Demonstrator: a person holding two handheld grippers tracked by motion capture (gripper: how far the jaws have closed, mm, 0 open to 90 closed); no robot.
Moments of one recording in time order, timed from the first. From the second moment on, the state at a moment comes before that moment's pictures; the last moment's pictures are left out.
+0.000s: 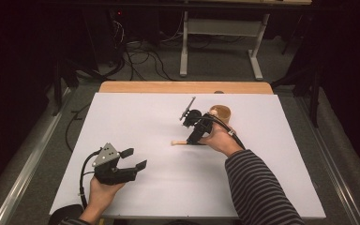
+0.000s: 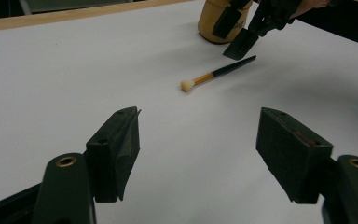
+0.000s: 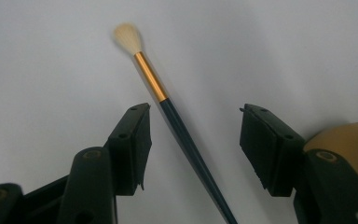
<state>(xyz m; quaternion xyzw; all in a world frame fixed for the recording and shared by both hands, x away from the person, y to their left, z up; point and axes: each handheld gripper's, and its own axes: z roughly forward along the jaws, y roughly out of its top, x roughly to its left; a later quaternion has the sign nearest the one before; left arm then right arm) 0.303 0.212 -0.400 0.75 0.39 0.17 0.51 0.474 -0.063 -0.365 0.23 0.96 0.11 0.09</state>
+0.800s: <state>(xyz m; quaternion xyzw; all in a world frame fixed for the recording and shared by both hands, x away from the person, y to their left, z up) 0.303 0.212 -0.400 0.75 0.39 0.18 0.51 0.482 -0.059 -0.385 0.23 0.97 0.08 0.06</state>
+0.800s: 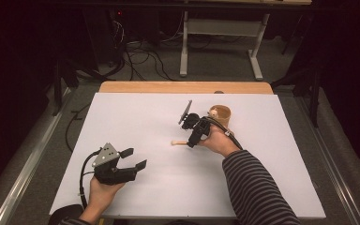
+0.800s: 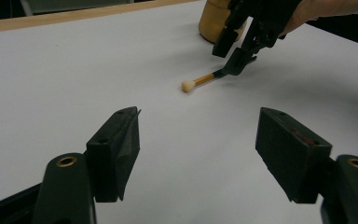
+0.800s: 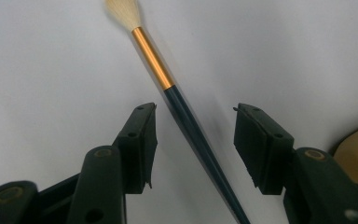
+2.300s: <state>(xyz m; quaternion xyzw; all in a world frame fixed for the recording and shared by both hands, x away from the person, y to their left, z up) 0.303 0.211 -0.400 0.75 0.39 0.18 0.51 0.486 -0.059 -0.394 0.25 0.97 0.06 0.04</state>
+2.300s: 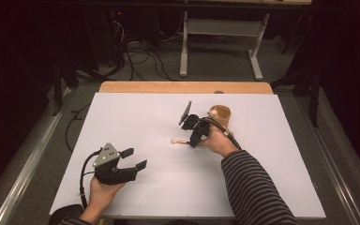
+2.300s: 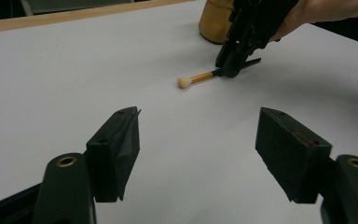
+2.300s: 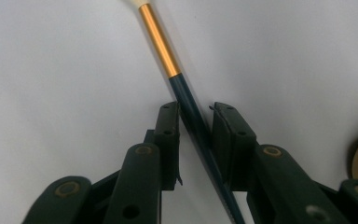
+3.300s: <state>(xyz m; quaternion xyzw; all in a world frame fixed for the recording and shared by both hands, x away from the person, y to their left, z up) 0.303 0.211 -0.400 0.75 0.39 0.18 0.50 0.483 -0.062 -0.388 0.24 0.97 0.07 0.04</state>
